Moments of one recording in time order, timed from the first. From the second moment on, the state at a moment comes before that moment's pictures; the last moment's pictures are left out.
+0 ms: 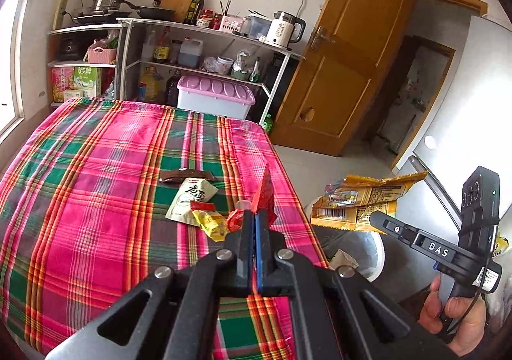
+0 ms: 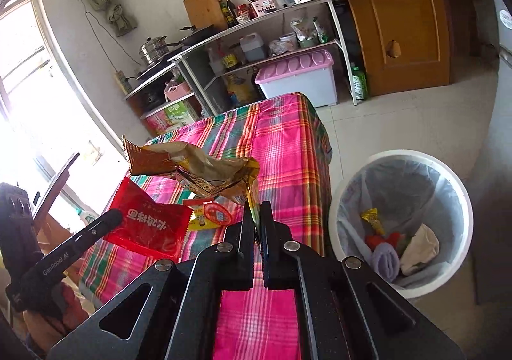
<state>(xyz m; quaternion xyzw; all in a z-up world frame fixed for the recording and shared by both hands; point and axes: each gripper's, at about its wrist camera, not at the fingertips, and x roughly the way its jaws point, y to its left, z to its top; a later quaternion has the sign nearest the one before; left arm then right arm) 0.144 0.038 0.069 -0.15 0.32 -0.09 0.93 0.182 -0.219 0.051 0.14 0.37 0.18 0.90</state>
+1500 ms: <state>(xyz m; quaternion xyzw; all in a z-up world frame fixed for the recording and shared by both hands) 0.269 -0.139 -0.019 -0.10 0.43 -0.24 0.86 0.220 -0.369 -0.054 0.21 0.45 -0.01 0.87</state>
